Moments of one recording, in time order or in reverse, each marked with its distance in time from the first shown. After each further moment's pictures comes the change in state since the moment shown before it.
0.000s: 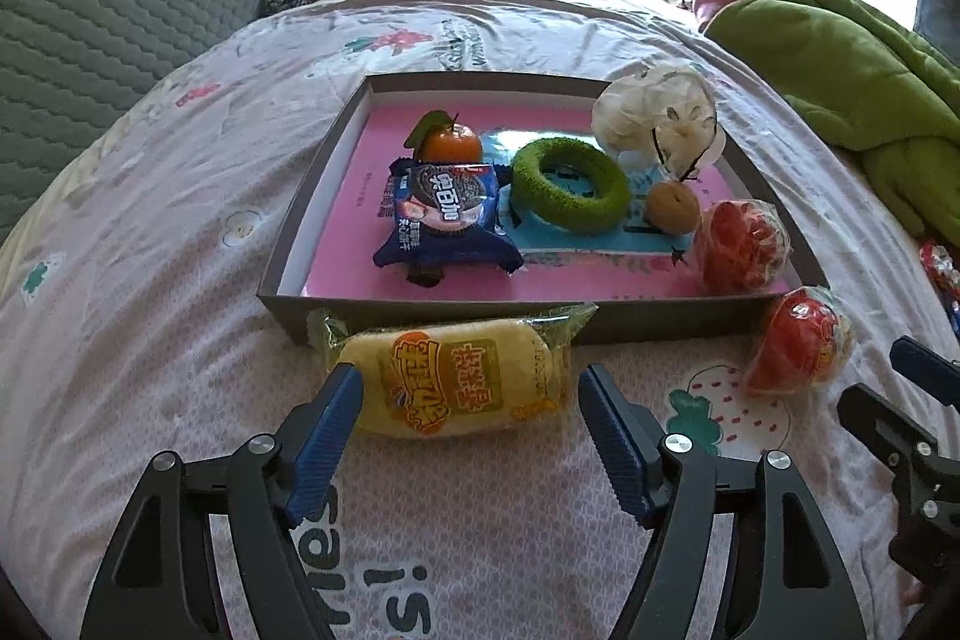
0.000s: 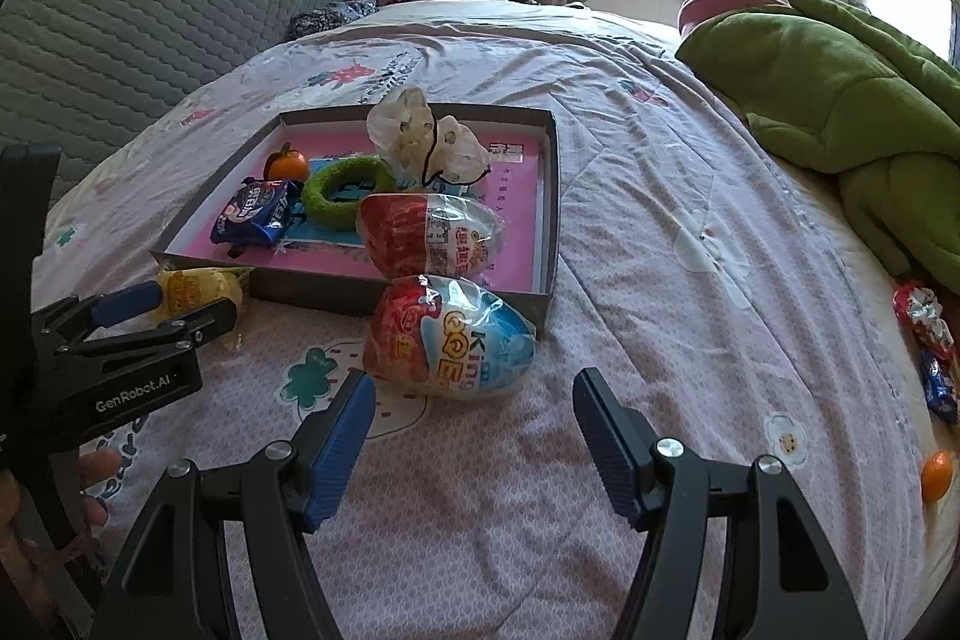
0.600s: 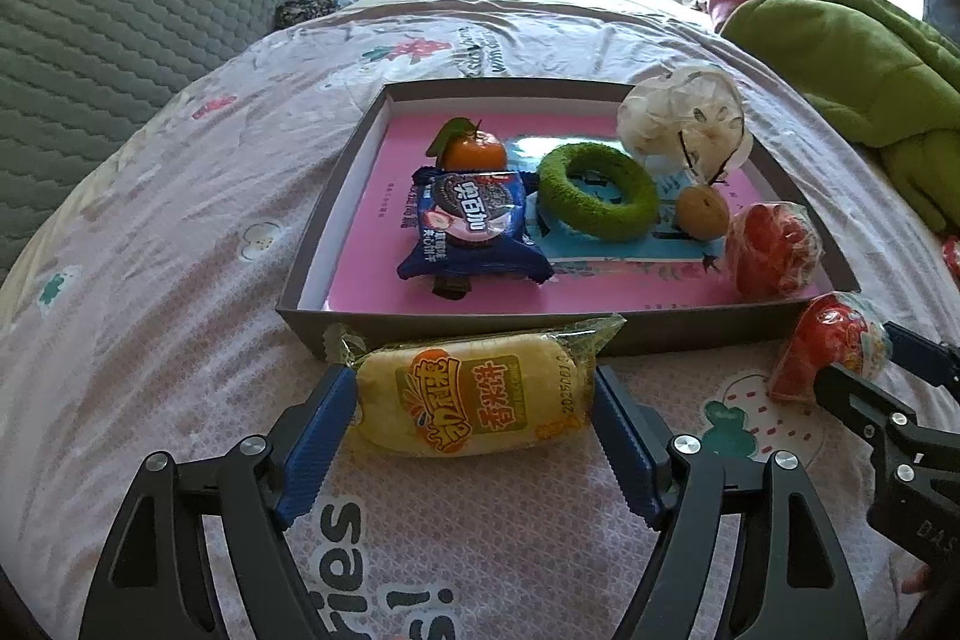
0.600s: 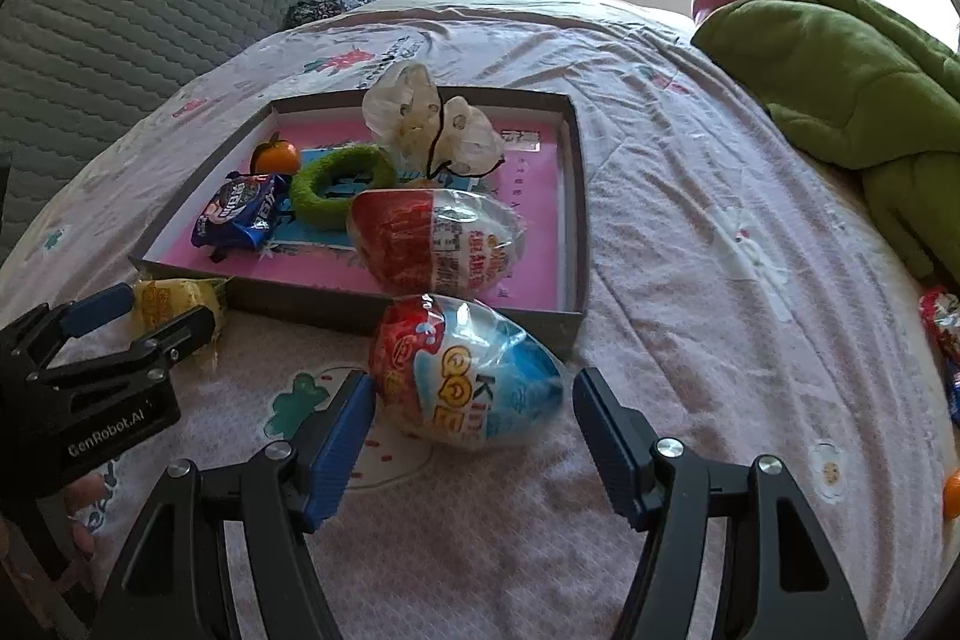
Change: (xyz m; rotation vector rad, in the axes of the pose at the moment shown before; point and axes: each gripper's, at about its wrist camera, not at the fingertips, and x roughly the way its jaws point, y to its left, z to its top) left arm 0.007 0.001 0.000 0.016 -0.027 0.070; right arm 0.035 0.006 0.010 0.009 0.032 0.016
